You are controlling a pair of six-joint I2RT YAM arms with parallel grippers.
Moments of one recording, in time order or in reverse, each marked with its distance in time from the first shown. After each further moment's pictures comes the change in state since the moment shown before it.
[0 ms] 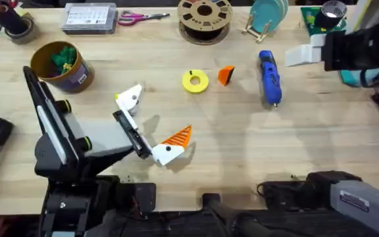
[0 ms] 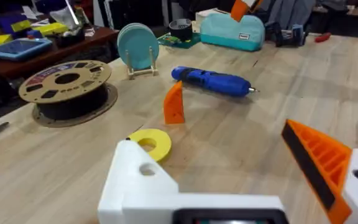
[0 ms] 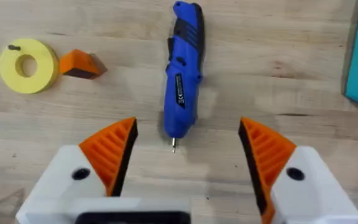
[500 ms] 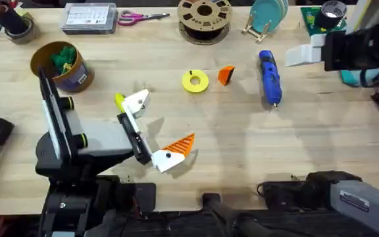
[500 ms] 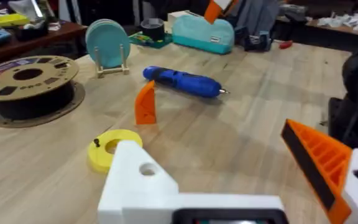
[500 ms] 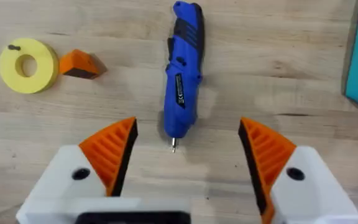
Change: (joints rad) left arm 0.000 0.000 0.000 -0.014 0.099 -0.073; right arm 0.000 0.000 0.000 0.000 0.000 0.000
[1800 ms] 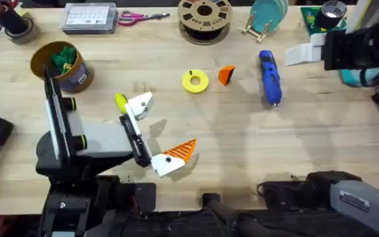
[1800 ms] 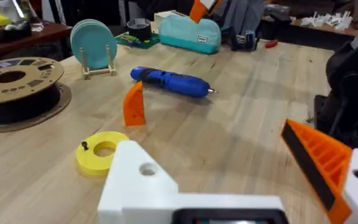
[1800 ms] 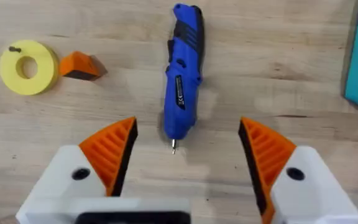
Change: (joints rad) left arm 0.000 0.000 0.000 -0.008 0.058 0.000; right arm 0.000 0.000 0.000 0.008 0.000 0.000
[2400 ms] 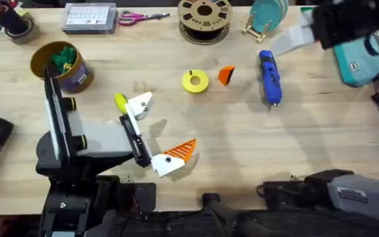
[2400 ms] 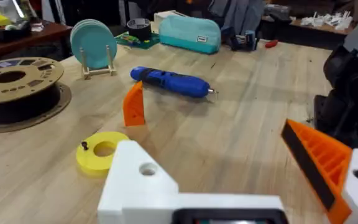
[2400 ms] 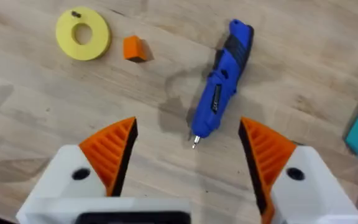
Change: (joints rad) left arm 0.000 0.000 0.000 0.000 0.000 0.000; right arm 0.190 0.186 0.358 -0.259 0.000 -0.106
